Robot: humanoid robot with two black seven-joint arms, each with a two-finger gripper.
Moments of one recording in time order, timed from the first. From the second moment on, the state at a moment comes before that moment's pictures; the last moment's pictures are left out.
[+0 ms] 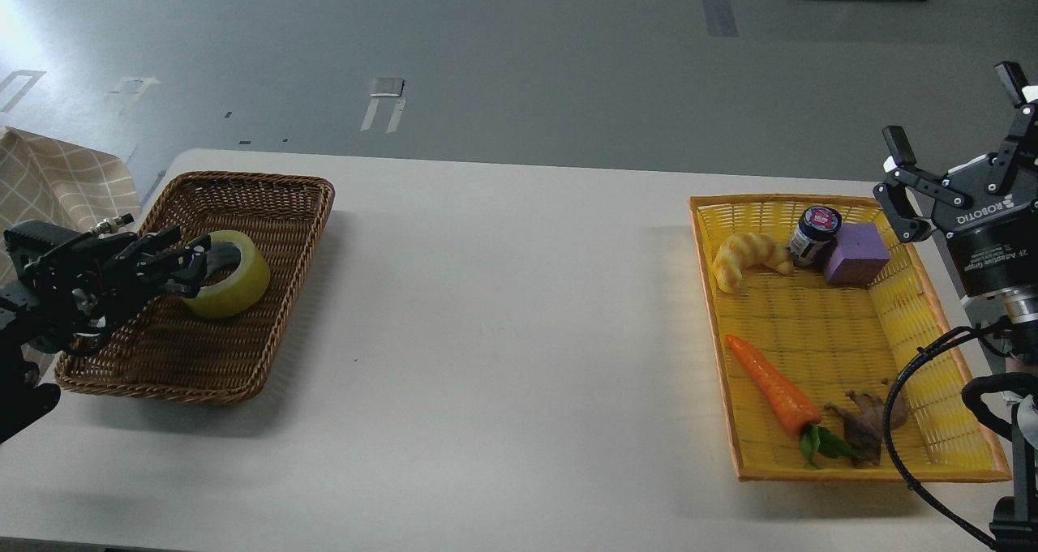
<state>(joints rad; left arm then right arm) -0.53 0.87 -0.39 -0.90 1.77 0.30 -0.22 0.11 -0.14 1.76 1.50 -0.73 0.49 0.03</state>
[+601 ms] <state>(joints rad) -0.61 0.82 -0.40 -0.90 1.40 0.34 -0.40 0.11 -0.14 1.76 1.50 -0.73 0.49 0.03</state>
